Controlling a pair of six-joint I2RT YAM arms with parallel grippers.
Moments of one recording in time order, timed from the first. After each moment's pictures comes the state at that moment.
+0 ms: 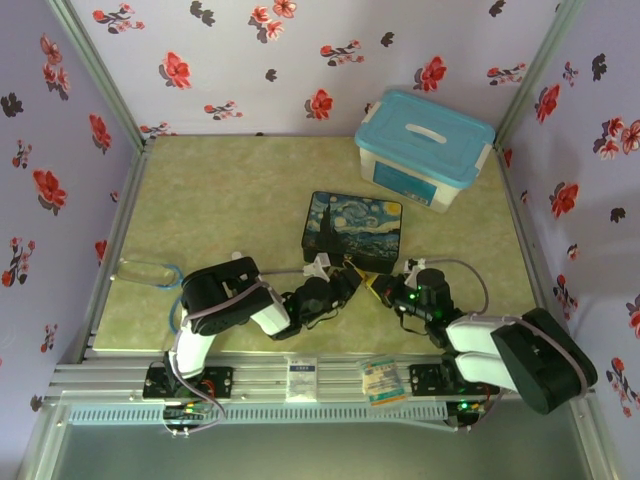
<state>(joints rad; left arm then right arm) -1.15 2.03 0.64 1.16 -0.23 -1.56 0.48 1.22 0.03 0.75 -0.41 1.32</state>
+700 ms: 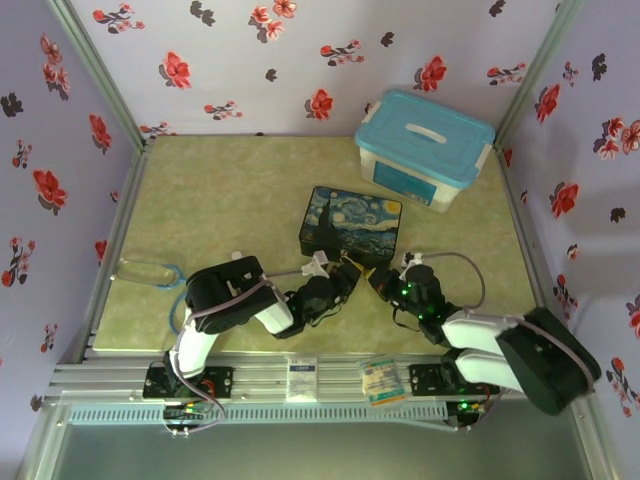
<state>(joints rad) -1.15 2.06 0.68 1.17 -0.31 -1.62 0.59 1.15 0.11 0.57 -0.15 1.16</state>
